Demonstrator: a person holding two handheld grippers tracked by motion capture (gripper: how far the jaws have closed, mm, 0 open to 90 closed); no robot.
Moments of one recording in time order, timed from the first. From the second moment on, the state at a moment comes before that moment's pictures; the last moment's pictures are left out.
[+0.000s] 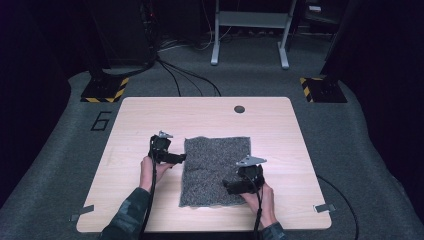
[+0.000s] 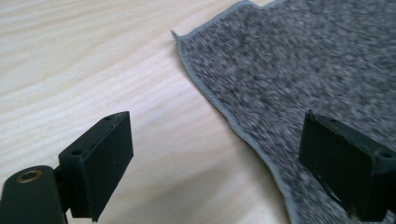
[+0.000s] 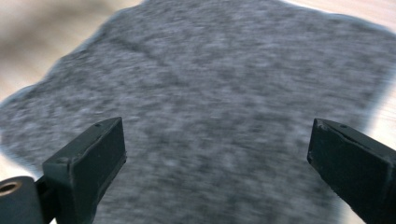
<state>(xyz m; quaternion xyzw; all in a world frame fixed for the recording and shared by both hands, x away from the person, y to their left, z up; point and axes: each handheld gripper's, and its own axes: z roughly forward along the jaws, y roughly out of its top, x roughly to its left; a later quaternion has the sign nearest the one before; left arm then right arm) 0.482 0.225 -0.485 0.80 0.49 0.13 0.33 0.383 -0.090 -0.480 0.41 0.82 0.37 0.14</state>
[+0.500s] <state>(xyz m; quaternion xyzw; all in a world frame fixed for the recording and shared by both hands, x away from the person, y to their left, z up) 0.524 0.210 -0.486 0.80 0.48 0.13 0.33 0.358 -0.017 -0.491 0.34 0.85 0.37 0.12</state>
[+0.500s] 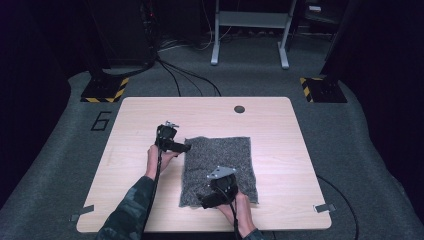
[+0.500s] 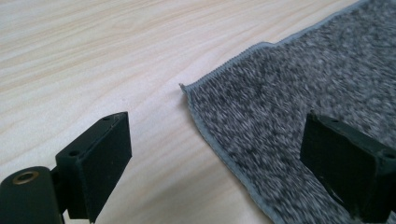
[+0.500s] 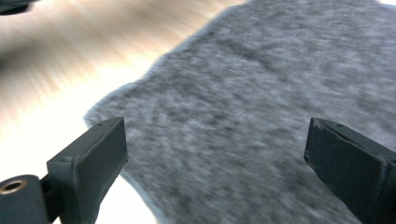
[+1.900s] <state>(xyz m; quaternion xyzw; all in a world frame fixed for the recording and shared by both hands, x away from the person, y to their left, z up) 0.555 0.189 -0.509 0.82 0.46 0.17 0.31 0.324 0.061 -0.518 0.27 0.89 0.36 0.10</state>
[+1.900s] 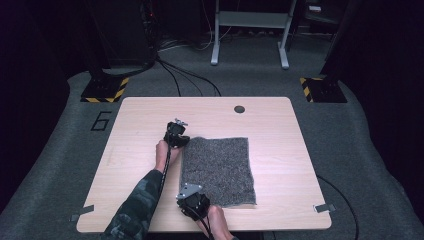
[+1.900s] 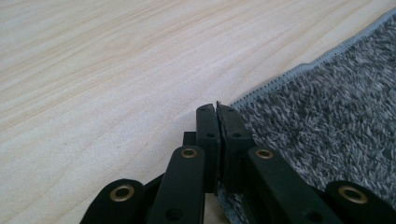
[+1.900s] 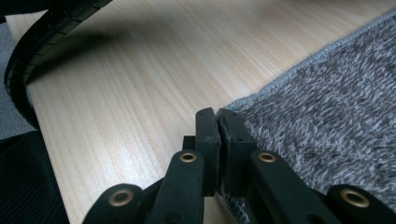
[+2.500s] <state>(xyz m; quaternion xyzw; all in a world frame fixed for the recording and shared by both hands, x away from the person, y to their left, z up) 0.550 0.195 -0.483 0.82 0.45 0.18 0.31 0.319 0.038 -0.489 0.28 0.86 0.42 0.11</state>
